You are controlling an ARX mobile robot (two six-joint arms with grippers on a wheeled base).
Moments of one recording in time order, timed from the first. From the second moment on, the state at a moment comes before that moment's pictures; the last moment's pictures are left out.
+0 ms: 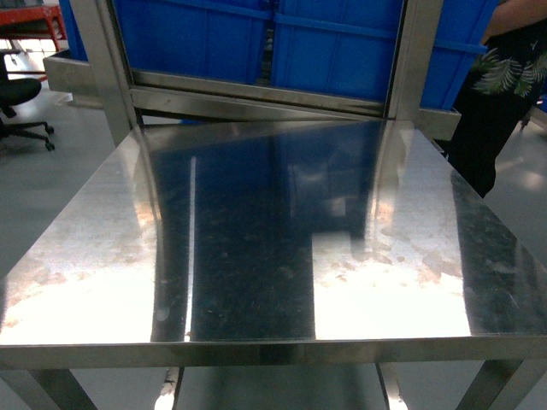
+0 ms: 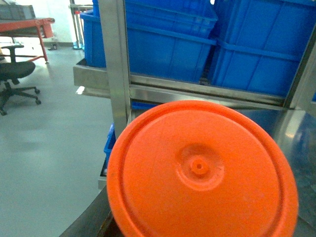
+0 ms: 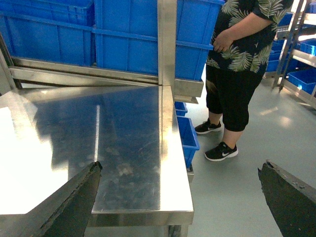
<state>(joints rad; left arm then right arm) -0.13 1.07 0.35 0.73 -0.14 -0.02 0.00 0.00 0.01 -0.01 0.00 0.00</state>
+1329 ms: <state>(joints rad) 0.00 0.34 0.01 0.34 0.00 -0.02 0.00 0.00 0.01 0.00 0.00 0.00</state>
